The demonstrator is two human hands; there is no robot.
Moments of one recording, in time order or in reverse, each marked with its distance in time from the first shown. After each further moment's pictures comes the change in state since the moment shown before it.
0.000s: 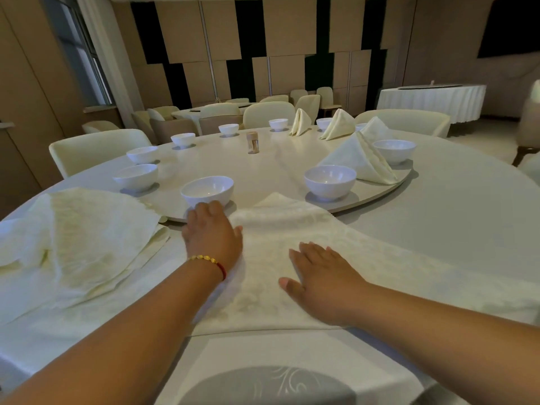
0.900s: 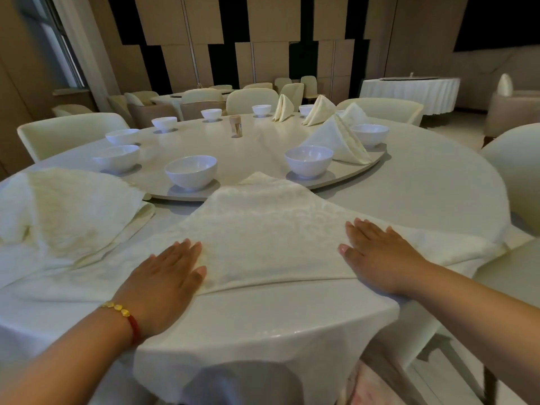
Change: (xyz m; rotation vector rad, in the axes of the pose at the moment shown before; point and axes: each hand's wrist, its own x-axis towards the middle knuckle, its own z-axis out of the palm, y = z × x) left_hand -0.094 -0.076 -0.033 0.126 -0.564 0.327; right_hand -0.065 0.079 0.005 -0.080 0.004 0.271
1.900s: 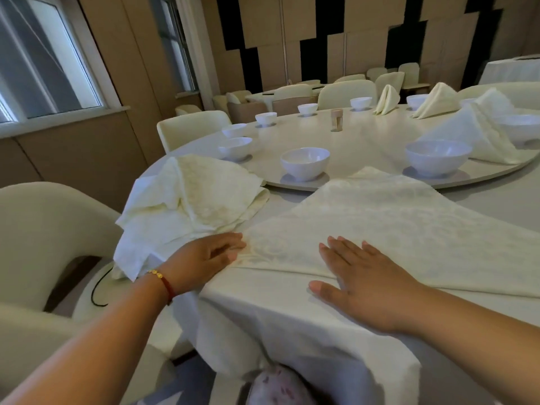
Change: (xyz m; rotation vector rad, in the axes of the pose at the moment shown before) left_hand -0.050 -0.127 -0.007 -0.456 0.134 -0.054; right_hand -0.020 -0.181 -0.005 0.089 -0.031 -0.538
